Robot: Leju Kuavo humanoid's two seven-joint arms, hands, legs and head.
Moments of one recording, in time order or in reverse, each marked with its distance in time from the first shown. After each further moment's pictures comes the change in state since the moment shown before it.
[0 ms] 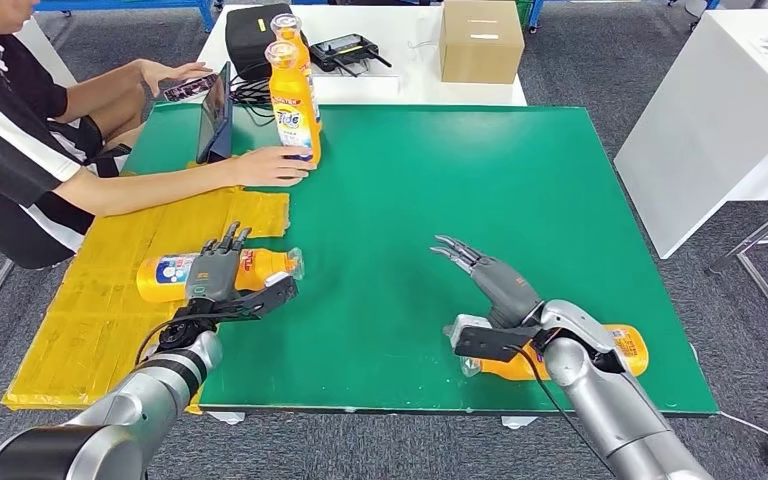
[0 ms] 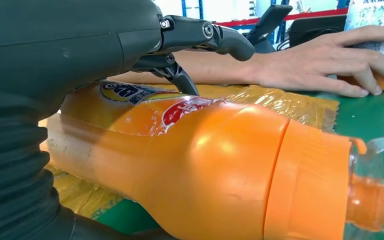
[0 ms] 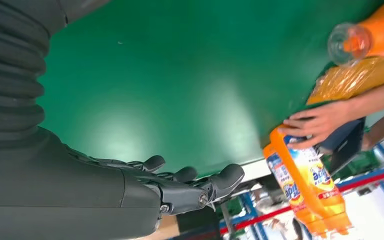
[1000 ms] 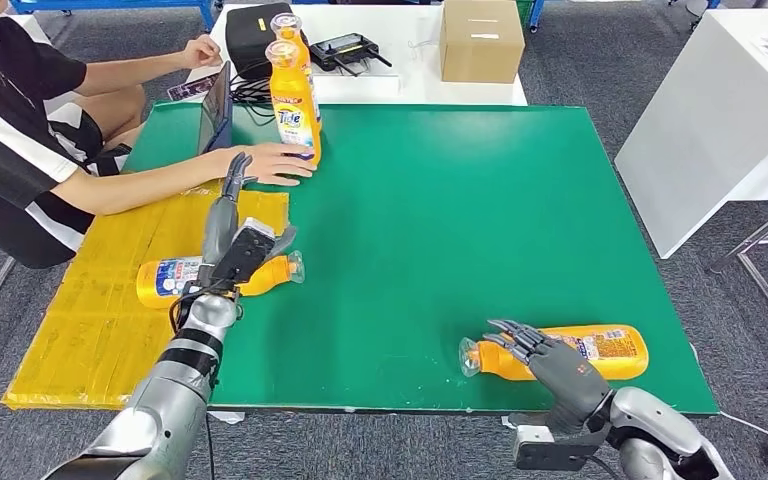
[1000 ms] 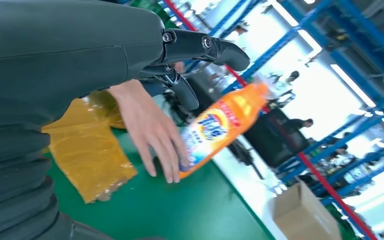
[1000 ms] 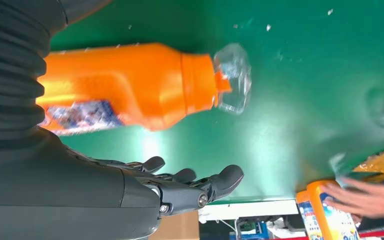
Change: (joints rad) left arm 0.107 -0.160 0.015 -0.517 0.677 -0.211 -0.445; right arm 0.385 -0.280 -0.059 -0.364 0.119 -0.053 0.023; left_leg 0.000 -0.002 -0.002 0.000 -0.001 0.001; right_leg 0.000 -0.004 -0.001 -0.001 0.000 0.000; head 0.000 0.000
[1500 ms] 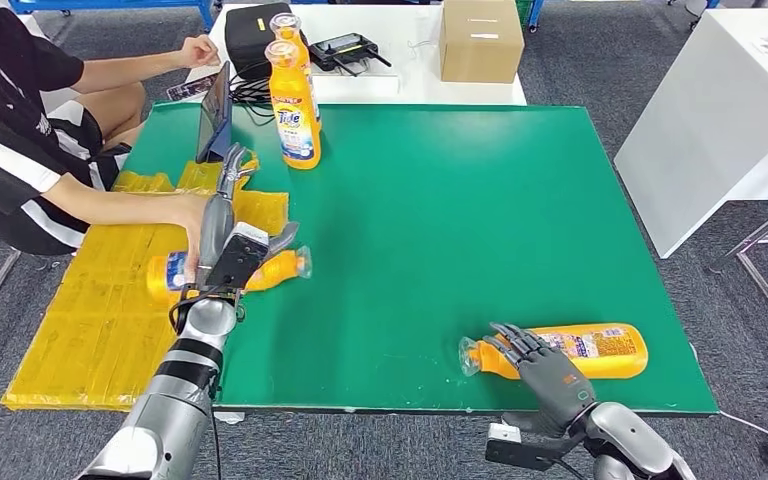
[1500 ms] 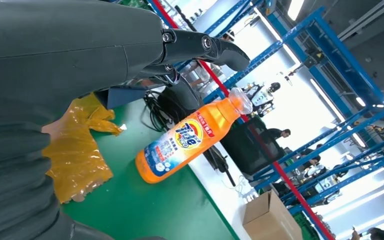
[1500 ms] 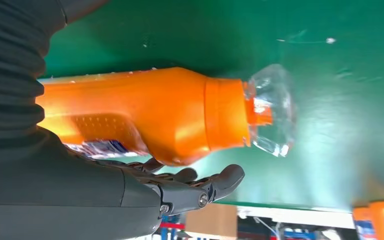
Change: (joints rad) left arm 0.068 -0.009 -0.059 -0.163 0.080 -0.018 0.009; right arm 0.028 0.104 -0.030 0.117 0.215 -0.154 0.131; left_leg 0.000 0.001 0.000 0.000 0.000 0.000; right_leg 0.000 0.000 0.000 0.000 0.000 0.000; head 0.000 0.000
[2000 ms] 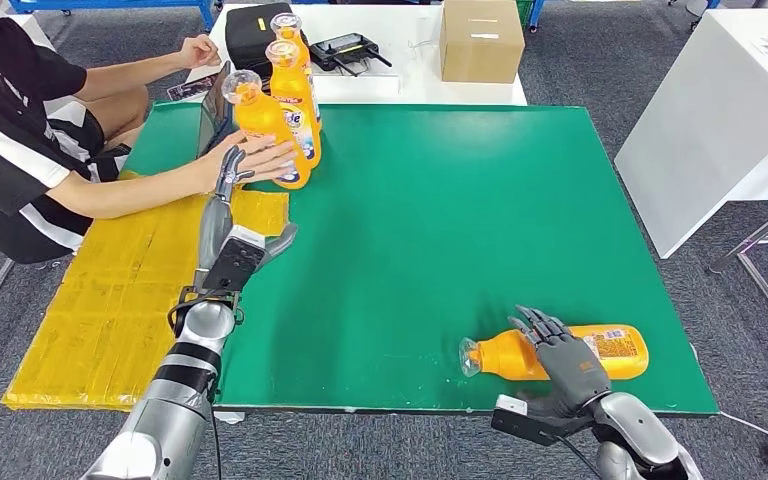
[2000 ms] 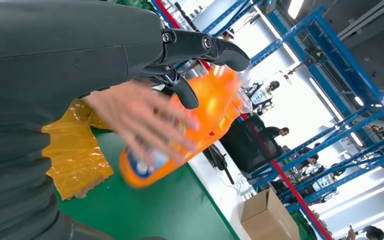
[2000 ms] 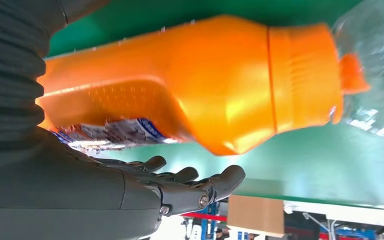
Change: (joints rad) left arm 0.019 0.000 0.000 -0.024 0.013 -0.015 -0.002; right arm -0.030 0.060 -0.114 0.081 0.086 -0.040 0.050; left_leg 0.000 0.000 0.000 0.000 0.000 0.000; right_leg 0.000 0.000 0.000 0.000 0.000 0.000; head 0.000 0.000
